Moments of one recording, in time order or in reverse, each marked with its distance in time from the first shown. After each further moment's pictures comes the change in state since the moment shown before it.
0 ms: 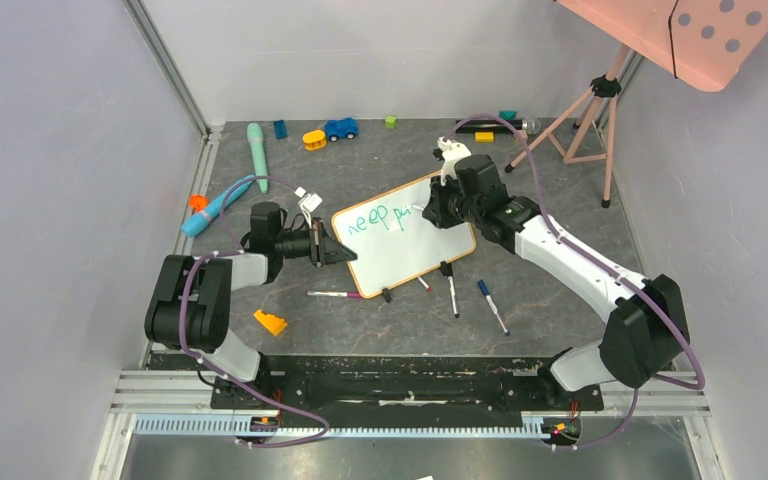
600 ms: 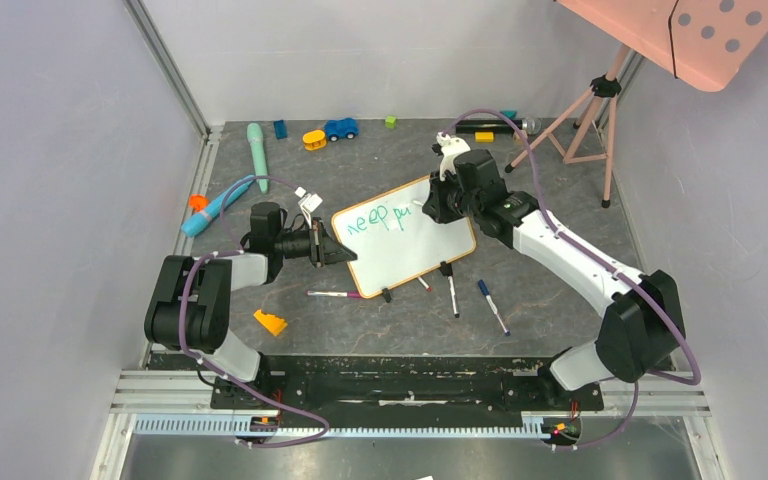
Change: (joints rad) left arm 0.000 -0.004 0.000 -0.008 0.000 0.009; right arm -0.011 0.027 0.046 -0.008 0.002 -0.015
